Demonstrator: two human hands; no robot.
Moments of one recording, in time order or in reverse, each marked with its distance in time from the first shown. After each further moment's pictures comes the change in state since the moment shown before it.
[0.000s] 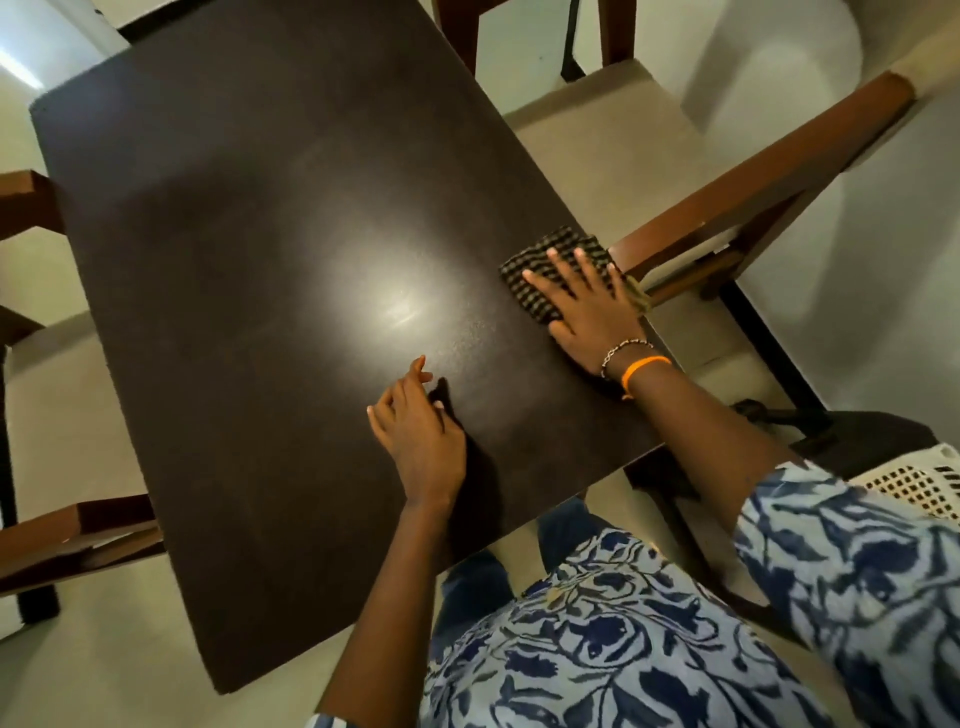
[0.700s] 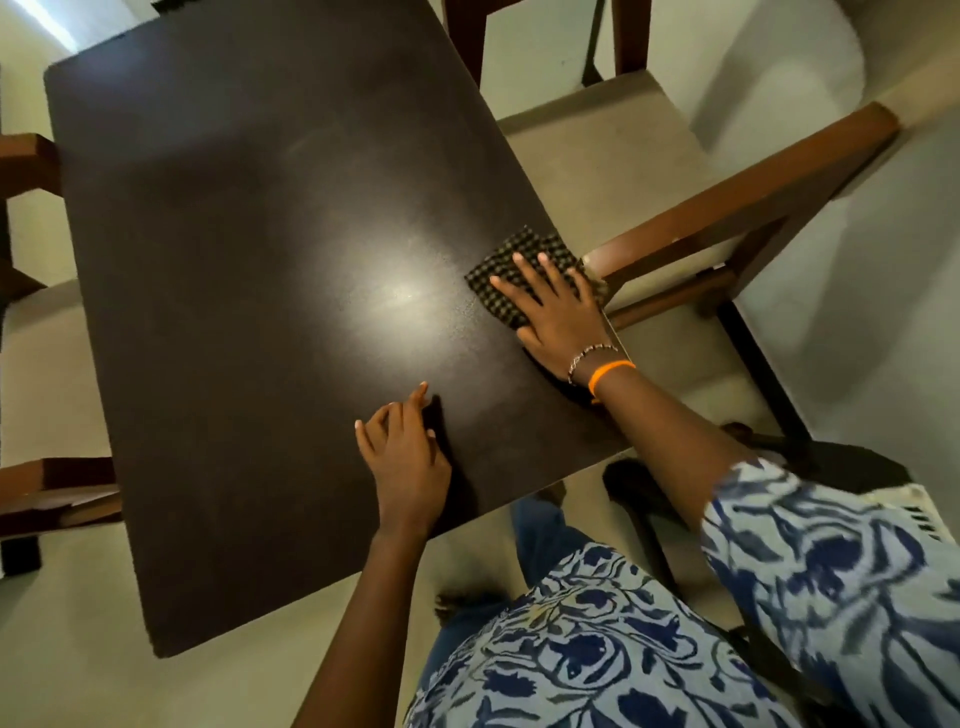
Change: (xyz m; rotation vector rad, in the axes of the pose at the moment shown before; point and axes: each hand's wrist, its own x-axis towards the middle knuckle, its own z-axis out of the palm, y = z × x) left_hand -0.044 0.009 0.019 0.127 -0.087 0.016; right_hand -0.003 0.011 -0.006 -0.017 -0.013 -0.164
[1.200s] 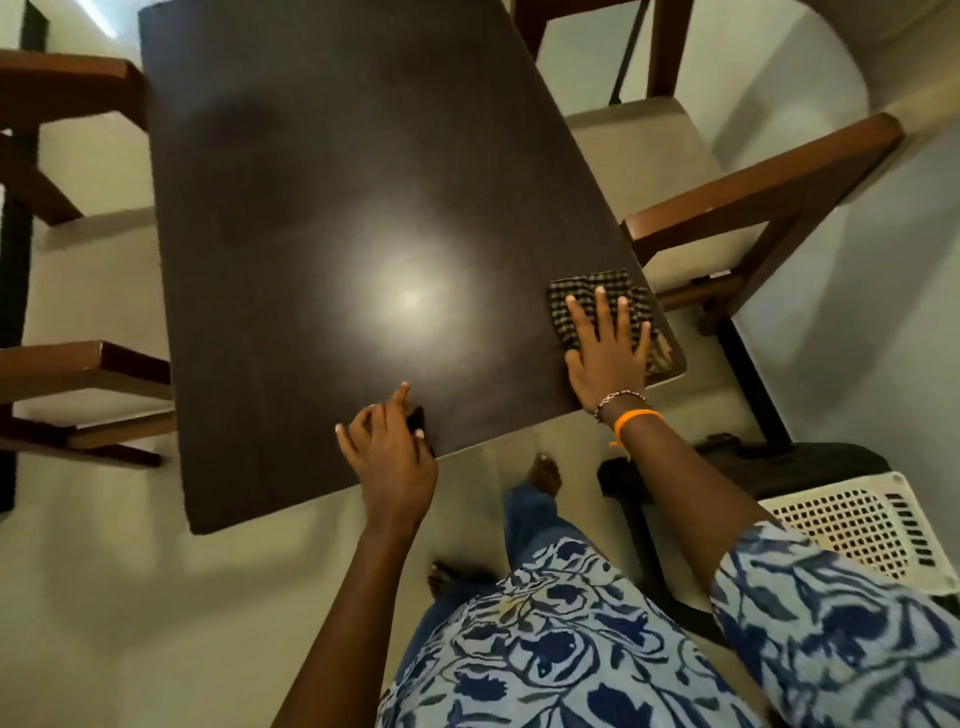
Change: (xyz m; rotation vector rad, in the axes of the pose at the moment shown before) left_hand -0.086 -0.082 -0.024 -0.025 0.135 -0.069; right_hand -0.105 -0.067 0.029 0.063 0.058 0.363
